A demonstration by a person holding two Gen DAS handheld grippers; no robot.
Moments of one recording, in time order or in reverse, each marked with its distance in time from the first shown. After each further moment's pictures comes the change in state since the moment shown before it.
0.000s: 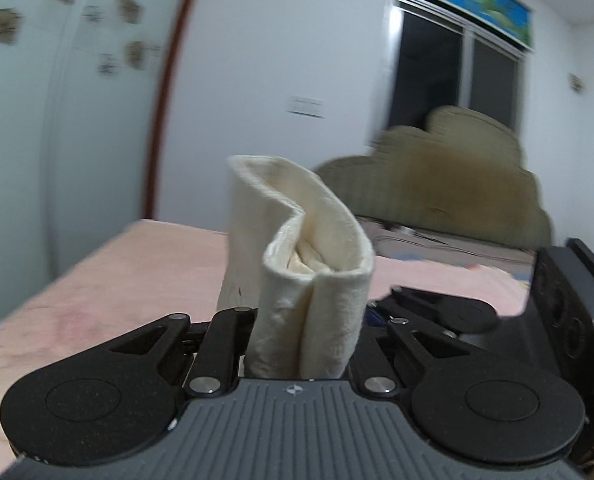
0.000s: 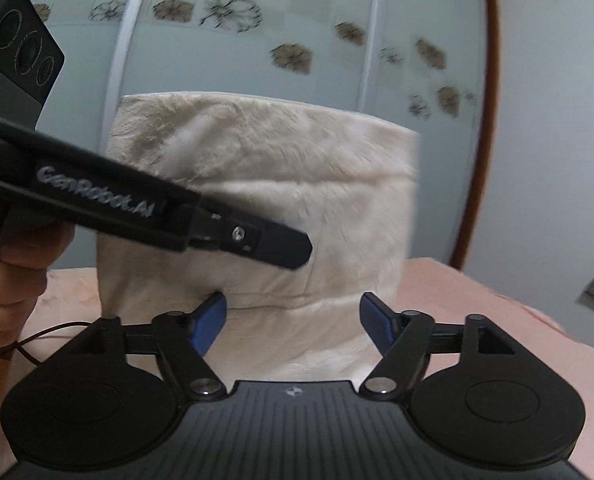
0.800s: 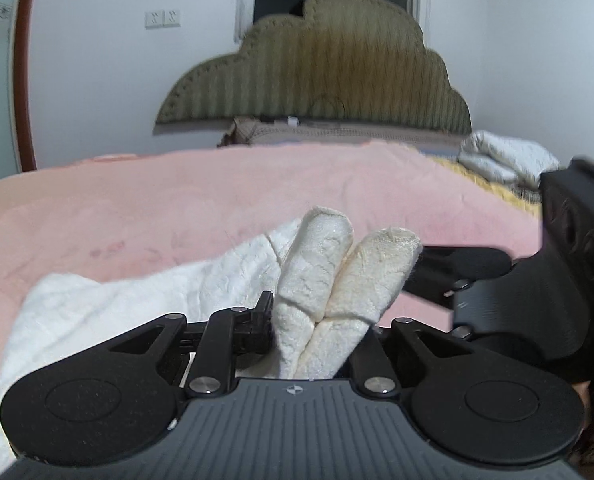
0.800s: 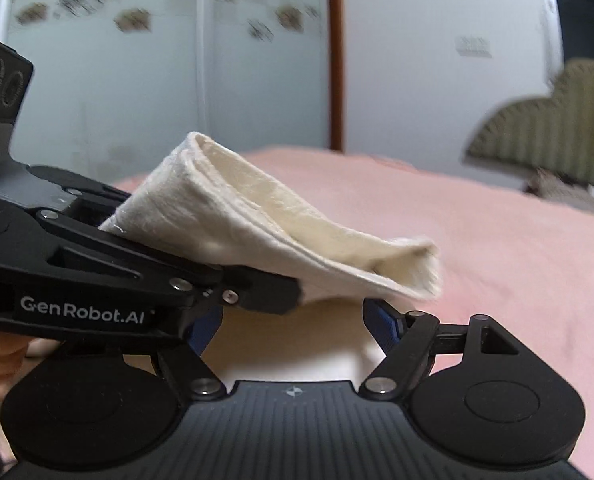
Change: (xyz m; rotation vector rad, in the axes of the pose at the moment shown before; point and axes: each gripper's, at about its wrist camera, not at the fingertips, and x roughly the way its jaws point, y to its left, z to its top) left arm 0.127 -0.165 -0.099 0.226 0.278 -0.223; right arm -0.124 -0.073 -0.117 0.289 0.252 -0.323
